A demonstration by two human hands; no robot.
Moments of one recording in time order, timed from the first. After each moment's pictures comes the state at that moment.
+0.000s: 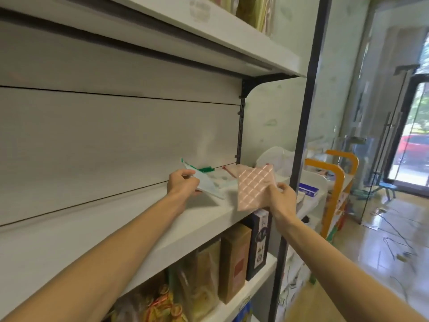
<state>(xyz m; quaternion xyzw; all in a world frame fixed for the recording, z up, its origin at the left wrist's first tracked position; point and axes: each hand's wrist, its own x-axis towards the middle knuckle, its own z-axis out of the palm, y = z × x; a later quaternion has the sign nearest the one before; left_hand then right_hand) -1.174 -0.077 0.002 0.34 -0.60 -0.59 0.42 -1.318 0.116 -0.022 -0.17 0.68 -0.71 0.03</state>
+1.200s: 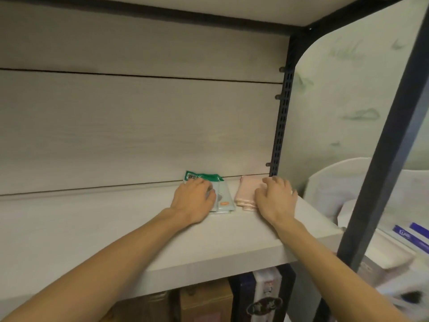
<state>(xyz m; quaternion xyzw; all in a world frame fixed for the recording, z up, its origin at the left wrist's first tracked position) -1.379 -0.134 -0.042 0.48 -0.85 0.04 0.21 -1.595 -0.070 -0.047 -0.53 0.79 -0.30 -0.06</state>
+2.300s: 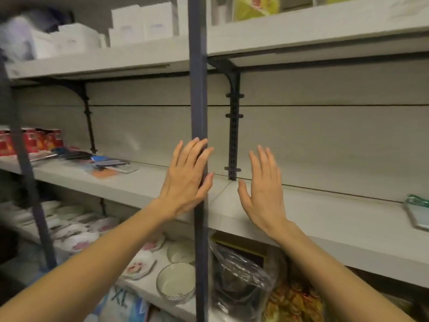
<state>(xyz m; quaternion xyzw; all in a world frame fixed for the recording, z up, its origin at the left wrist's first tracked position) -0.824 0.102 0.030 0.57 -0.67 0.39 0.27 -1.027 0.041 0.000 -0.79 0.37 -0.47 -0.14</state>
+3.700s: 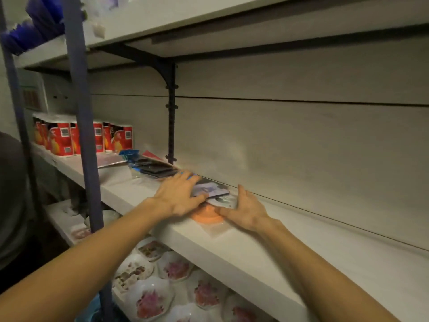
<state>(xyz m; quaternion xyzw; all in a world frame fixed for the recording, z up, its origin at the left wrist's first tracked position) -0.249 -0.052 -0.002 0.78 -0.60 0.15 0.11 -0.432 -0.165 -0.032 -0.88 0.42 -0.20 0.14</state>
